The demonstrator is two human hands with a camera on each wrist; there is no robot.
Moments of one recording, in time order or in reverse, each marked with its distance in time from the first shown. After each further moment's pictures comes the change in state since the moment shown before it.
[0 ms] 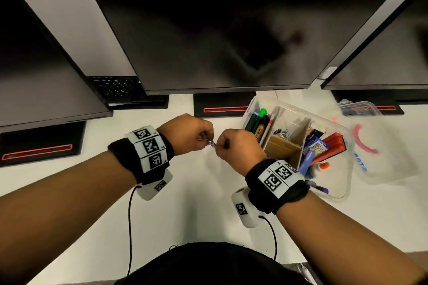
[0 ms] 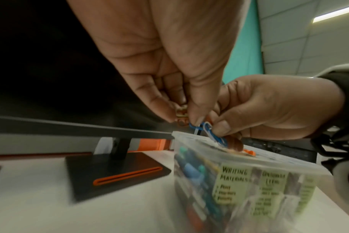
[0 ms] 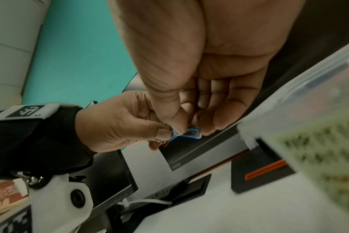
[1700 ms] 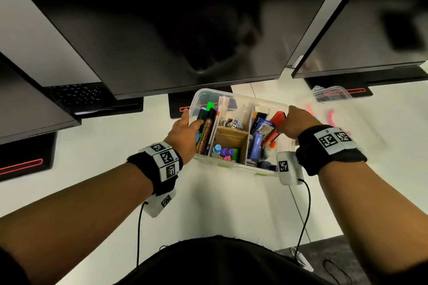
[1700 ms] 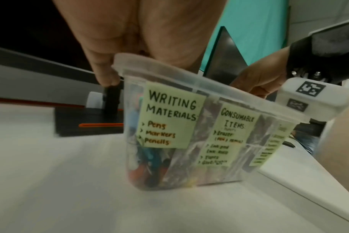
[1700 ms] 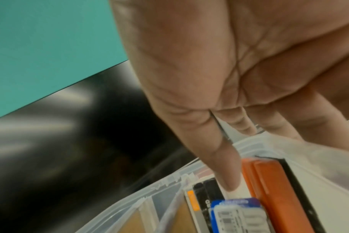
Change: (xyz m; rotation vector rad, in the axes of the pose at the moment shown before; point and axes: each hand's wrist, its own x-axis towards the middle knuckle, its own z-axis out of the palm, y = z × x) left_hand 0.037 0.038 0.056 0.053 0.015 -0.273; right_hand -0.013 0.109 -0.117 -0.213 -0.060 0.581
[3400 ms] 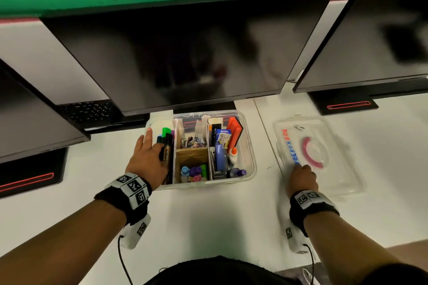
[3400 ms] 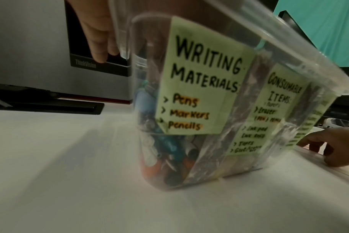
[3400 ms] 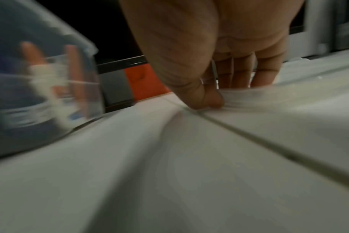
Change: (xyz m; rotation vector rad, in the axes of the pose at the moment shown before) left_hand -0.029 -0.063 -0.008 -0.011 0.102 -0.284; right_hand 0.033 0.086 0.141 -0.042 0.174 0.223
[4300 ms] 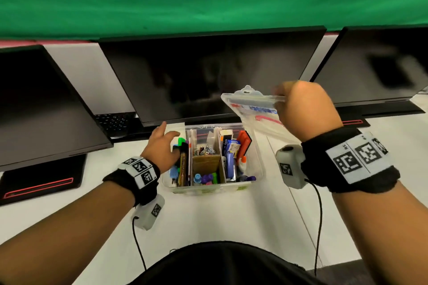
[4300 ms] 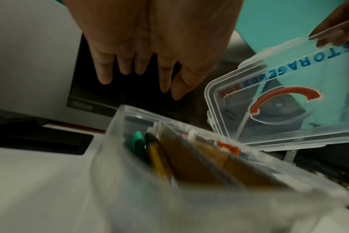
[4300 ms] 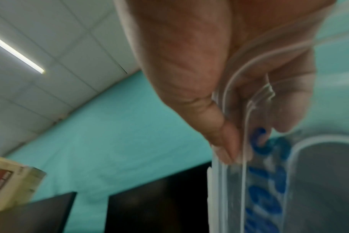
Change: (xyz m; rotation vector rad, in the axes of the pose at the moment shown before) left_hand 0.009 -0.015 -0.040 -0.162 0.140 0.197; right_hand -0.131 -0.121 -0.246 0.048 0.483 -0.658
